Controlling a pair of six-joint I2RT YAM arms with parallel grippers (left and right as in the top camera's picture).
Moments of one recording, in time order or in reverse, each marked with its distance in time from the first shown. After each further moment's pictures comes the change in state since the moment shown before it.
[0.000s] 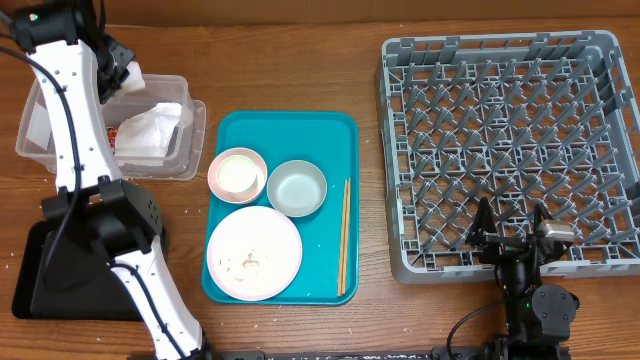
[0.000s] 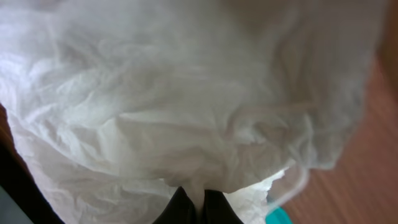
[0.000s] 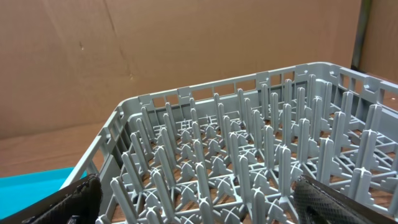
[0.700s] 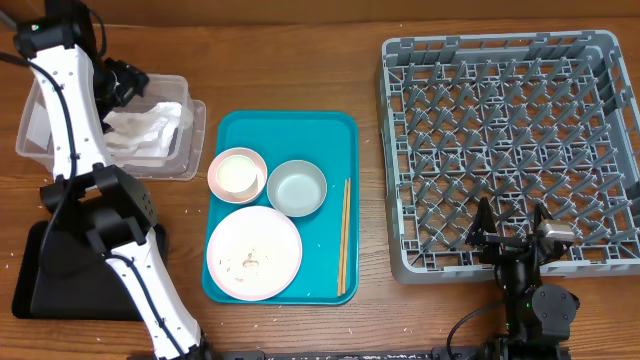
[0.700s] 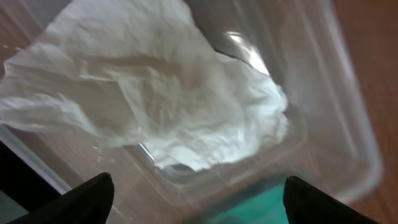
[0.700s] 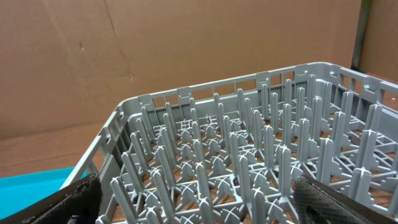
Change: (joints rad) left arm 0.056 0.089 -0.007 -0.083 0.140 0.065; right arm 0.000 0.000 0.000 0.001 0.000 0.000
